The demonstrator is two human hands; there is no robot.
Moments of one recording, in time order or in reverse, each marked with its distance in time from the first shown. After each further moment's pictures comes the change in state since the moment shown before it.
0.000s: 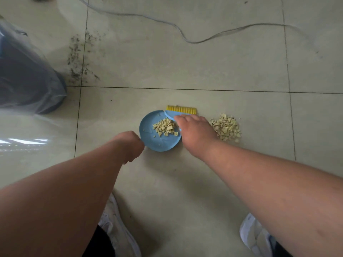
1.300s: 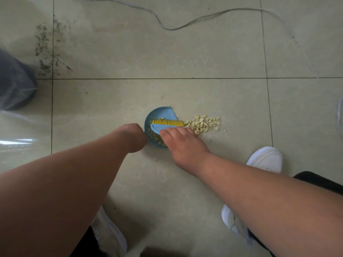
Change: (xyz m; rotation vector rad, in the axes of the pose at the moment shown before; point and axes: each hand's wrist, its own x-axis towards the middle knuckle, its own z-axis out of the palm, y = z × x) left_hand -0.002 0.061 0.035 0.357 0.078 0.250; right_hand -0.077 0.010 0.016 -0.030 0.007 -0.151
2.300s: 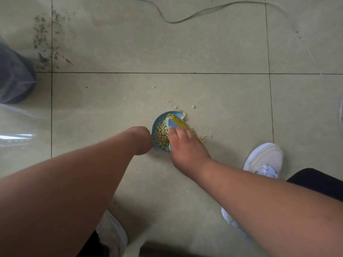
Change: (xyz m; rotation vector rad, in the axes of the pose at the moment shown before) left_hand -0.013 0.018 0.014 0.126 -0.124 0.063; right_hand -0.013 -0.012 0.023 0.069 -0.009 0.208
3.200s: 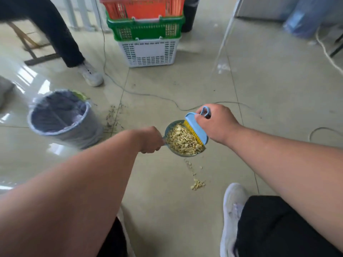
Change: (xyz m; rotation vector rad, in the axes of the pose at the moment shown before) left_hand -0.238 -0.015 -0.156 -0.380 0.232 0.056; right_hand -0.032 -0.030 -0.305 0.453 0.436 0.123
